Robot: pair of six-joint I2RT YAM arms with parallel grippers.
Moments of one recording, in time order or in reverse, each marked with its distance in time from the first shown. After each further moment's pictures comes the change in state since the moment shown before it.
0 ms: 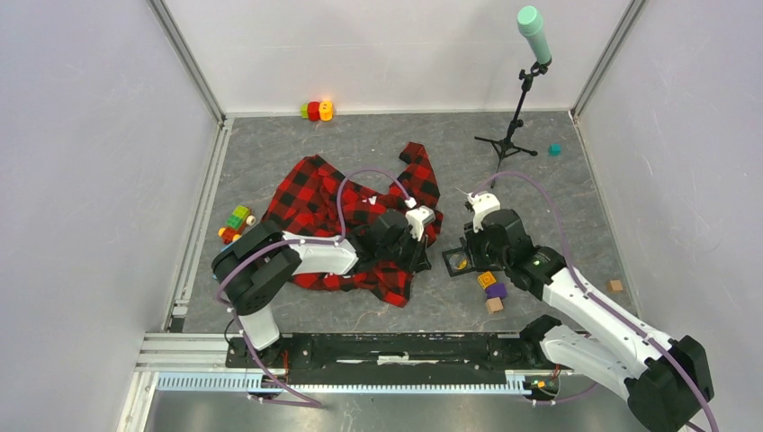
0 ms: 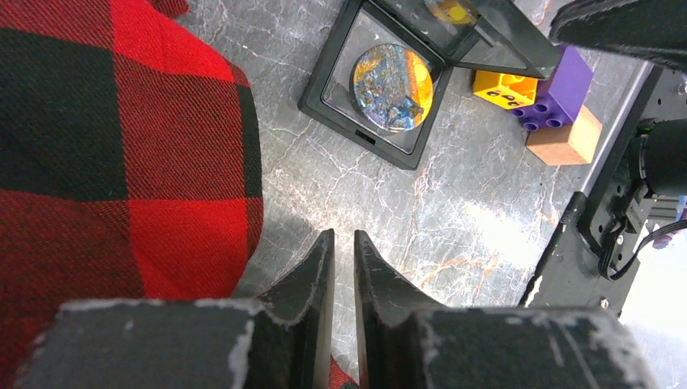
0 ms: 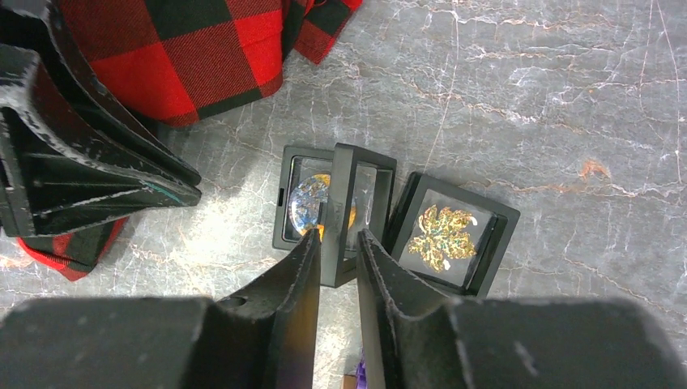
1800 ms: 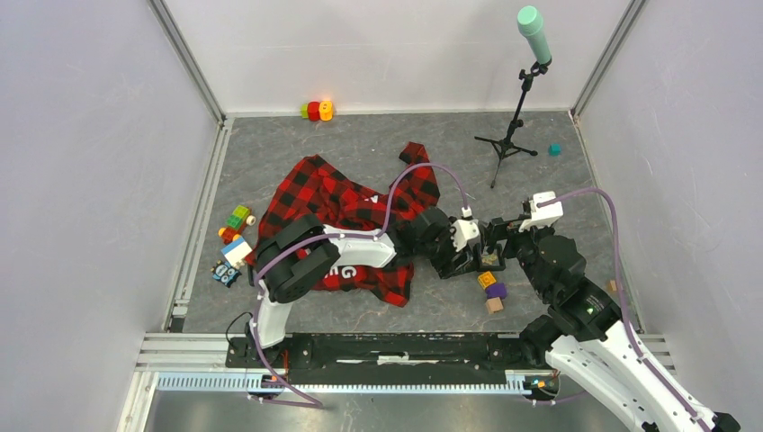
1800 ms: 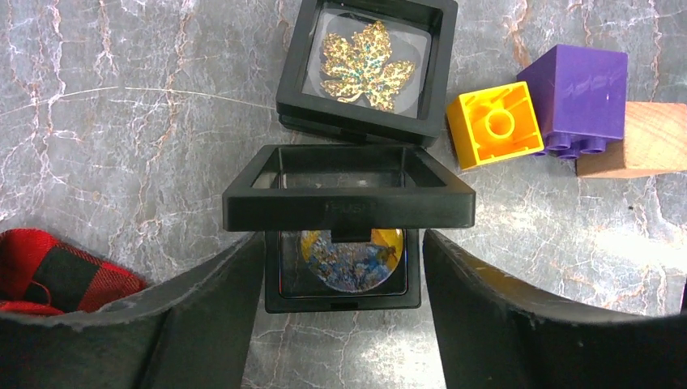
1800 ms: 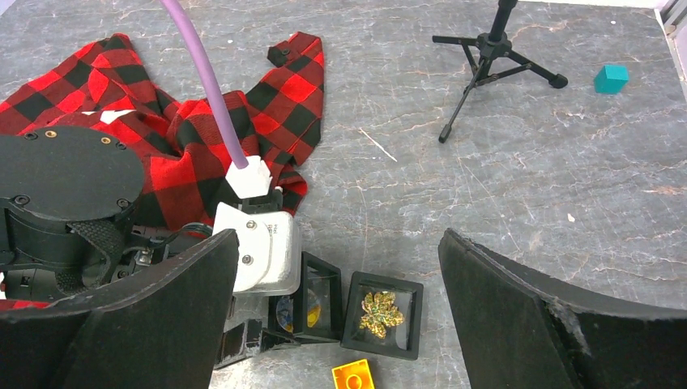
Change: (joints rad) left arm -0.107 0.256 0.329 -0.058 -0.006 0.526; right arm 0.056 -0.455 0.010 0.056 0.286 0.004
